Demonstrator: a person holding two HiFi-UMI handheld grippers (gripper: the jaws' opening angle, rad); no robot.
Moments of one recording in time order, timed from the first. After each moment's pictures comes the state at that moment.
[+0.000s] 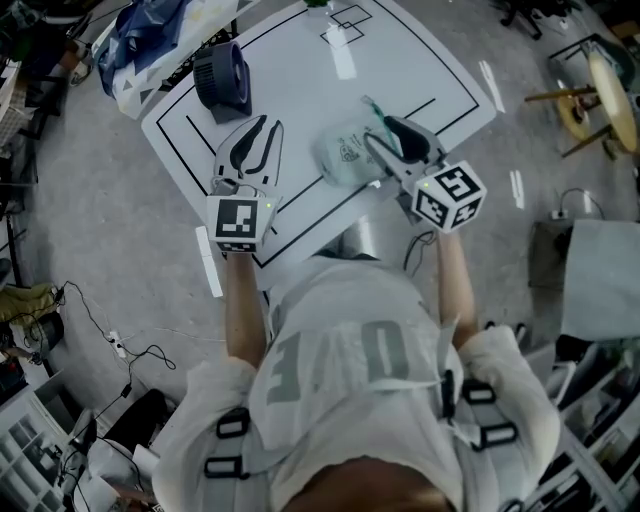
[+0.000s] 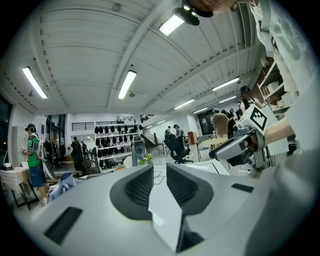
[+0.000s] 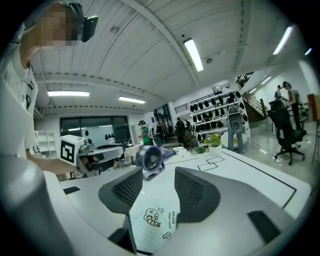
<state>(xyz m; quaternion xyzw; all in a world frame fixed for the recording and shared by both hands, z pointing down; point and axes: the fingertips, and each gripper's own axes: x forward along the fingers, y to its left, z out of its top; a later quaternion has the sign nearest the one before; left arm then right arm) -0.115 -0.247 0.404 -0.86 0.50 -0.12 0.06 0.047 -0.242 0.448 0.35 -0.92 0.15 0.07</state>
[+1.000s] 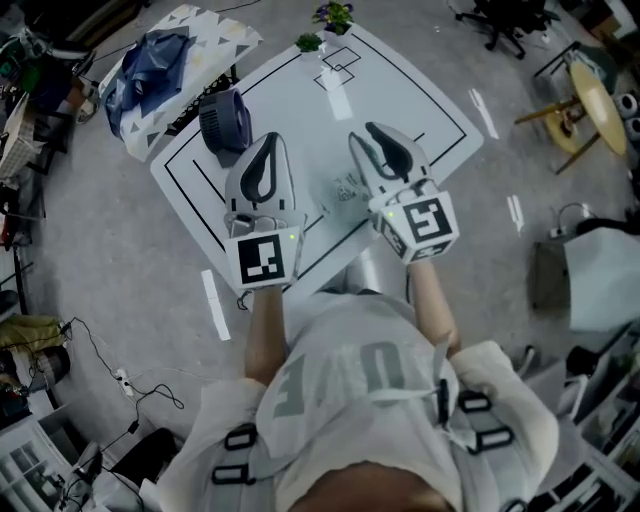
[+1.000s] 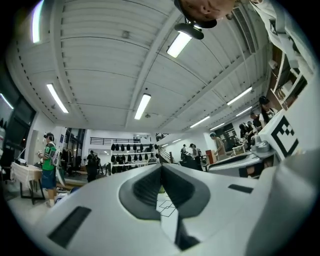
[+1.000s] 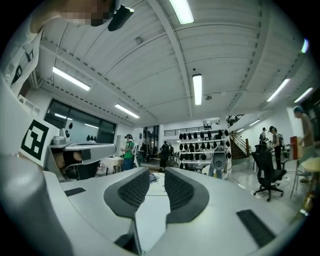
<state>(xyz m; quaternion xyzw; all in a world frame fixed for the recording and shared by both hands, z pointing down) -0.098 -0.251 0.305 -0.80 0.59 0.03 0.09 0.021 -0.264 0.351 0.47 -0.88 -0.02 0.01</state>
